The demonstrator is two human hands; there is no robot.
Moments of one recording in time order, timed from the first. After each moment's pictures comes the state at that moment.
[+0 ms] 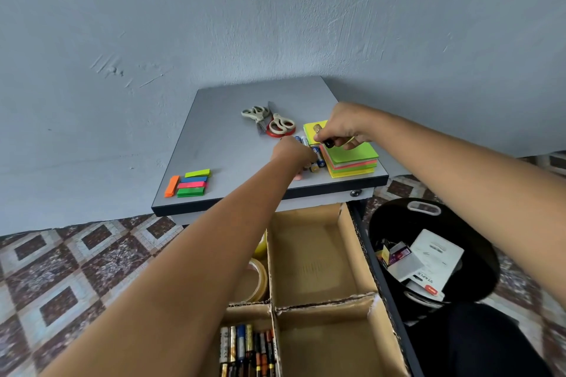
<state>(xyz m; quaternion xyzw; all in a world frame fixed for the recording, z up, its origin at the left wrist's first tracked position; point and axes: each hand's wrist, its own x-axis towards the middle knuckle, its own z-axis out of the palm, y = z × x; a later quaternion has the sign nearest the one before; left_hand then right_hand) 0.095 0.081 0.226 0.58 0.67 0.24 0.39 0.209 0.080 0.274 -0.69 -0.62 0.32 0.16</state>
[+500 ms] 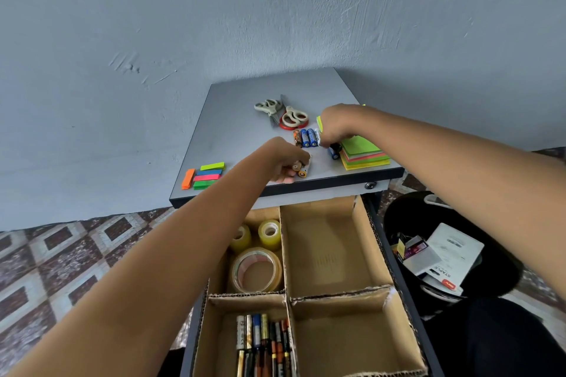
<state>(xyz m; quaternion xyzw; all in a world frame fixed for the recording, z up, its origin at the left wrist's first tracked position) 0.053 0.067 0.234 0.54 0.68 0.18 0.47 0.175 0.081 0.272 -0.67 -0.73 0.06 -0.07</state>
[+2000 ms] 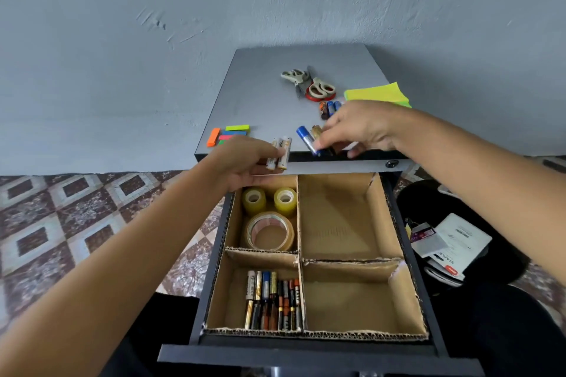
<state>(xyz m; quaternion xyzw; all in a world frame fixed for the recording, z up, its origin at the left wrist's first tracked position) -0.042 -0.017 0.227 0.42 0.61 0.32 0.59 0.144 0.001 0.269 -0.59 -0.67 0.43 0.13</state>
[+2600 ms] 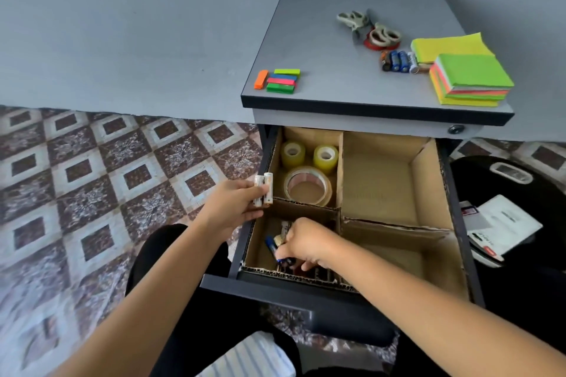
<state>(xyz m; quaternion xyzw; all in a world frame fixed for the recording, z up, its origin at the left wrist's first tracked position) -0.113 -0.113 0.123 0.29 0.67 0.39 0.57 0.022 -0.113 0.092 -0.57 -0.60 0.55 -0.09</state>
